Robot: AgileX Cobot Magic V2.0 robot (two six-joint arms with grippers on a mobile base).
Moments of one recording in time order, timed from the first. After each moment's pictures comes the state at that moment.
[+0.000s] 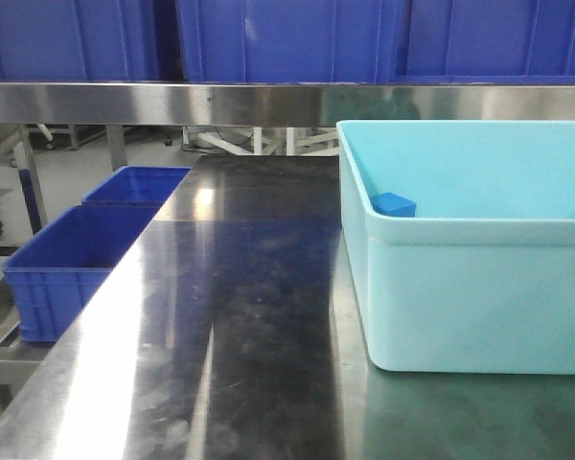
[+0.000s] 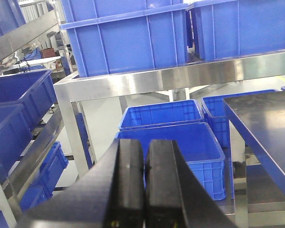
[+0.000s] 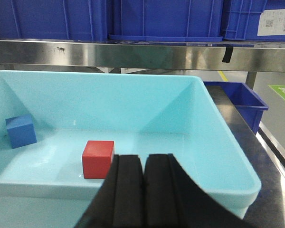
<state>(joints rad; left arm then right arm) -0.01 -0.01 0.01 -0.01 0.03 0.14 -0.01 -0.01 0.03 -0.04 0.09 0.07</state>
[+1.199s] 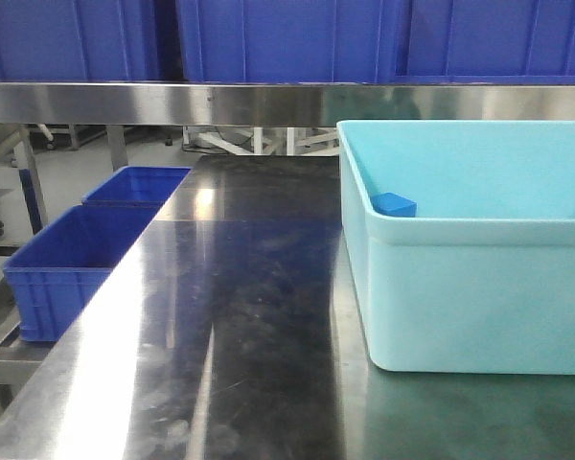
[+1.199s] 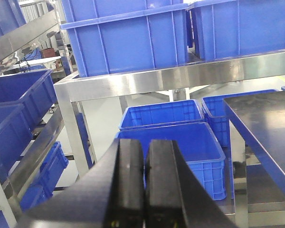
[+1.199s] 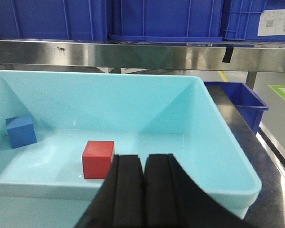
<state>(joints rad) -0.01 -0.01 0.01 -0.01 0.03 0.14 -0.01 -0.01 0.03 -0.04 0.09 0.07</state>
